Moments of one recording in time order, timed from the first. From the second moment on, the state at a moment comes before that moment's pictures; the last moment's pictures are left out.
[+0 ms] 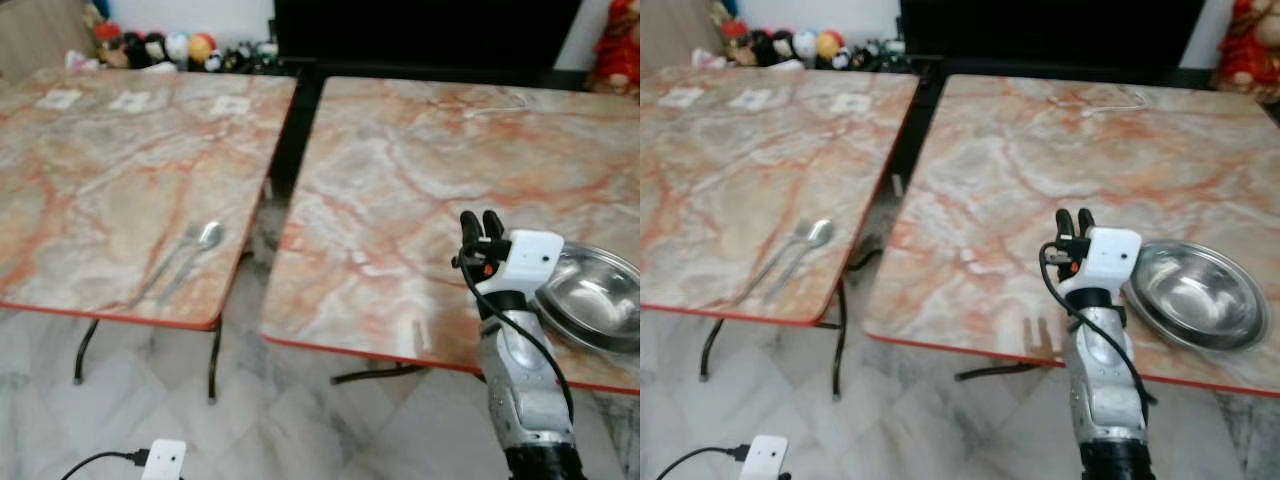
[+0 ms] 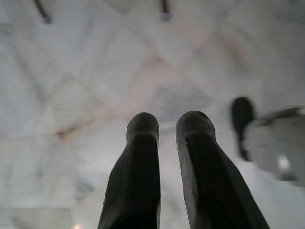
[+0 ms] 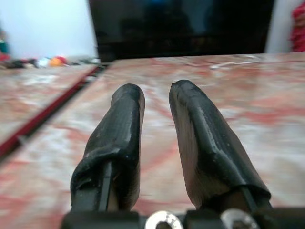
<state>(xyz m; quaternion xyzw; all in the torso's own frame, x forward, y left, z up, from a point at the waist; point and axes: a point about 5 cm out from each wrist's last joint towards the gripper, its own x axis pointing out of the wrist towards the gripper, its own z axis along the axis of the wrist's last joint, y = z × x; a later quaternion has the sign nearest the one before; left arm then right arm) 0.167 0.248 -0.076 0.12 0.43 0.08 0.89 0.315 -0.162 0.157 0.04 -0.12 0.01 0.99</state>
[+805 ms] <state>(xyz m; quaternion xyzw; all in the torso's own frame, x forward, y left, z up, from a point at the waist) 0.170 0.242 -0.076 0.11 0.43 0.07 0.89 0.316 -0.171 0.150 0.04 -0.11 -0.01 0.99</state>
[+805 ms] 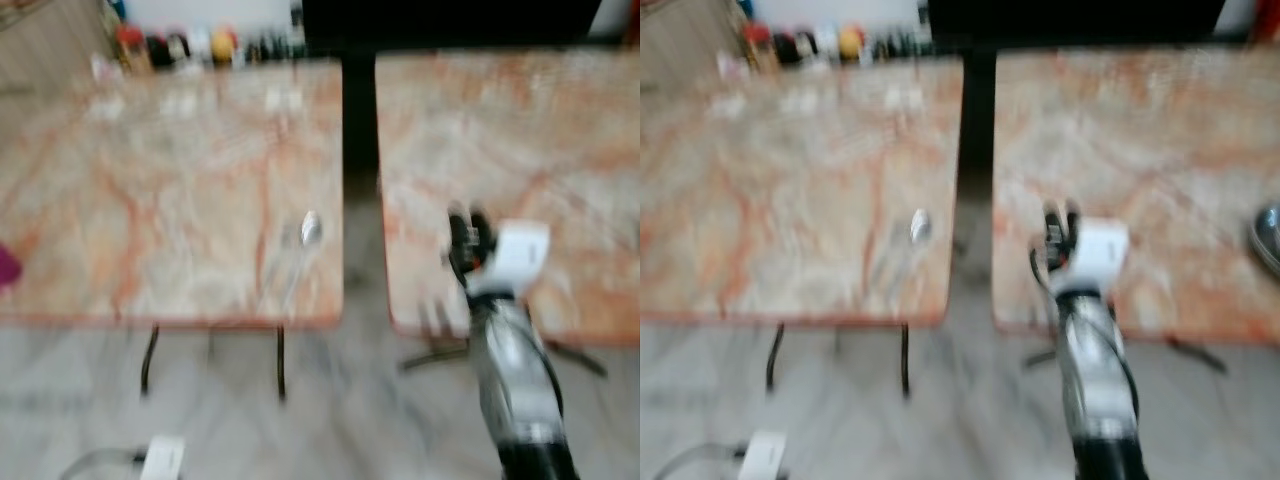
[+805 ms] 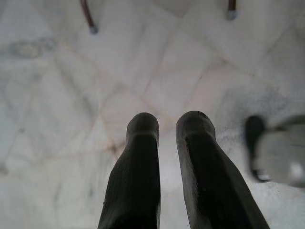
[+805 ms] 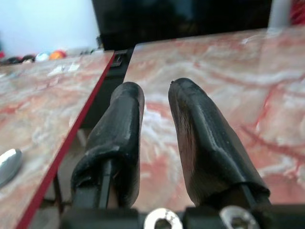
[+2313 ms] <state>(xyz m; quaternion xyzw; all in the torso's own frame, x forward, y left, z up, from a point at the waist) 0.173 0.237 -0.076 0.11 0.42 0.06 0.90 0.317 -0.177 0.136 0.05 -0.08 -0.03 0.99</state>
